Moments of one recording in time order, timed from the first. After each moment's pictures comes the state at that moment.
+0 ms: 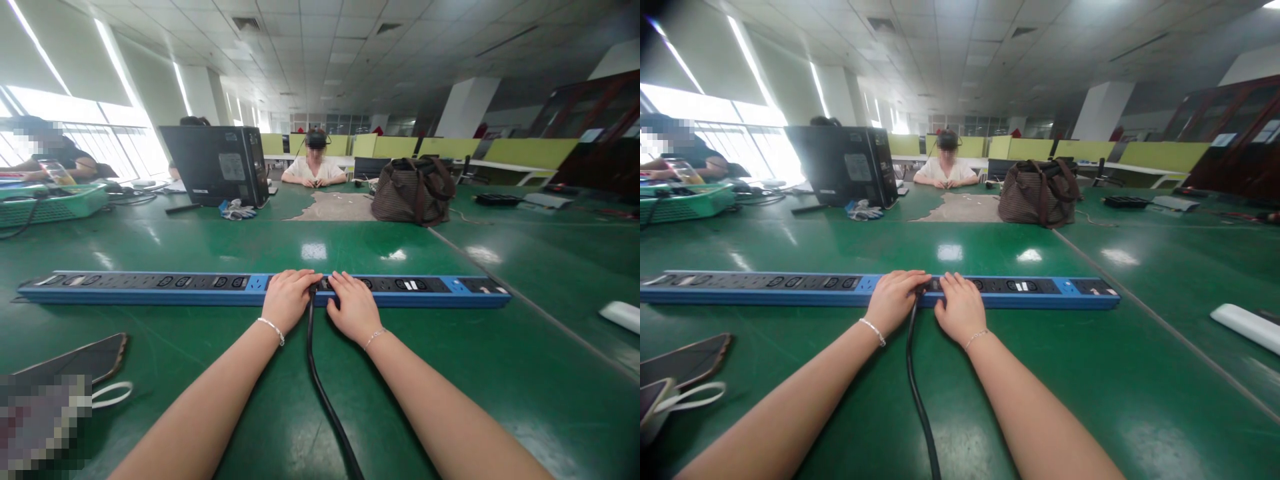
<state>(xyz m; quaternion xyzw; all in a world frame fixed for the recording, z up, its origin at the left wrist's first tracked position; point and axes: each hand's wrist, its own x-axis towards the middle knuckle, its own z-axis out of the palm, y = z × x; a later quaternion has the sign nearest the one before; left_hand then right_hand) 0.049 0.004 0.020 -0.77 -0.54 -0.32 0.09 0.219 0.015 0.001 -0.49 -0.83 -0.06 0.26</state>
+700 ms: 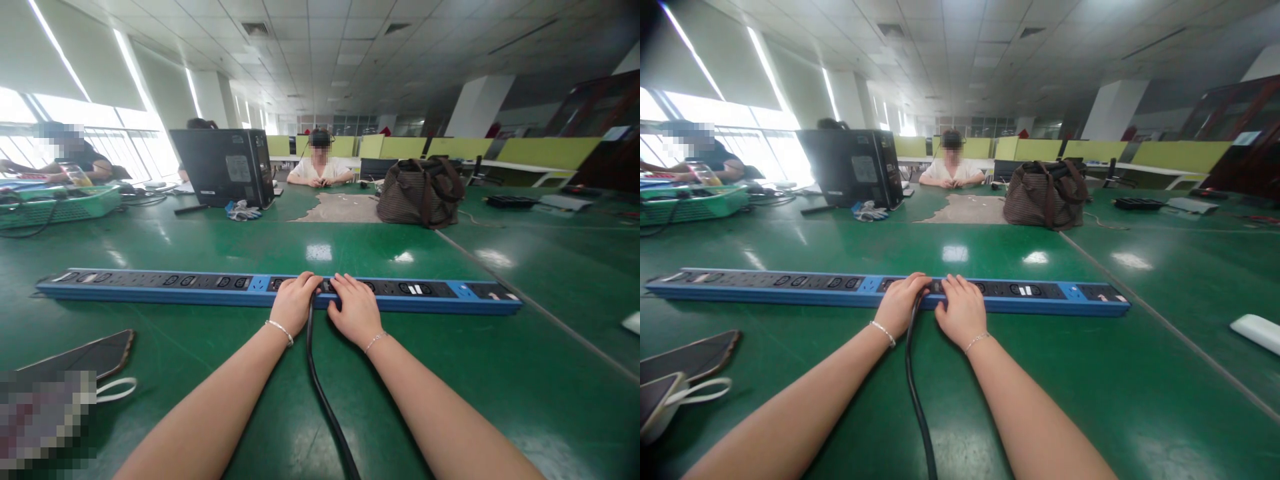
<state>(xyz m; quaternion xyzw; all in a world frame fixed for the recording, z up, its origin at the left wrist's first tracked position) 0.057 0.004 0.010 -0.78 -0.54 -0.30 0.10 0.218 0.016 0.003 -0.50 -0.82 -0.05 0.28</state>
